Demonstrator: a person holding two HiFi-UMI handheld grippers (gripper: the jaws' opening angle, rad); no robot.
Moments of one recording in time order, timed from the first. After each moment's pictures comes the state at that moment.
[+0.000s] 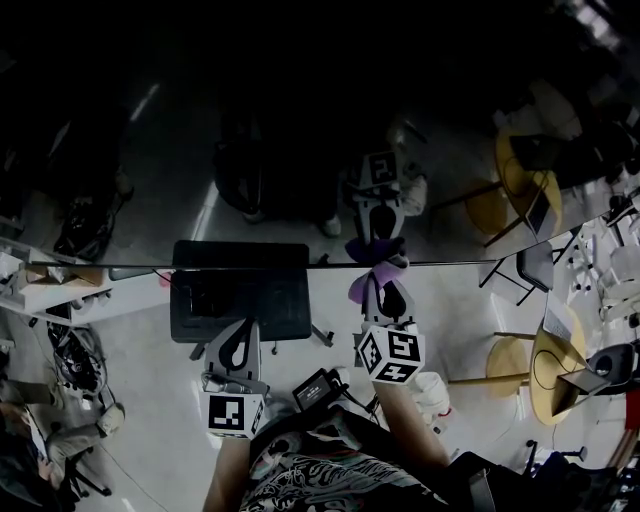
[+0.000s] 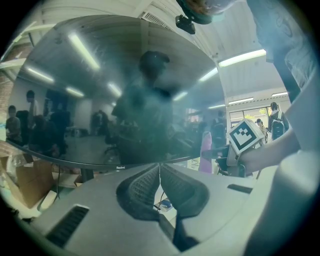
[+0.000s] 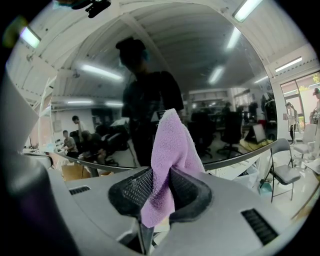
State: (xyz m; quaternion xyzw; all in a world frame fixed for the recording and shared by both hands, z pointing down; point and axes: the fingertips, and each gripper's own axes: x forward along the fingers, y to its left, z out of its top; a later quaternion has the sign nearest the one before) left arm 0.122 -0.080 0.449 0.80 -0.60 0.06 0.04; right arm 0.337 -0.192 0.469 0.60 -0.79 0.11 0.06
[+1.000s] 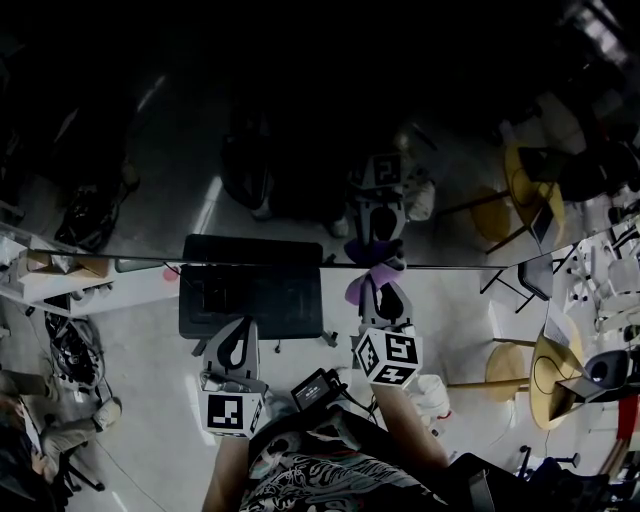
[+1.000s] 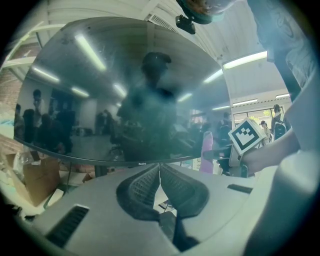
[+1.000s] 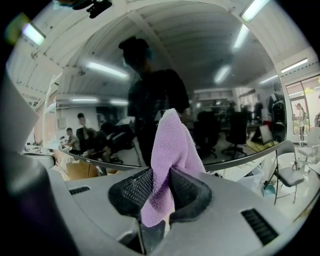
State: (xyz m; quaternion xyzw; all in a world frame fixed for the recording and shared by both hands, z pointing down) left arm 0.064 -0.072 0.453 0.79 -0.61 0.05 0.05; right arm 0.273 -0.186 0.469 0.58 -0.80 0.11 0.07
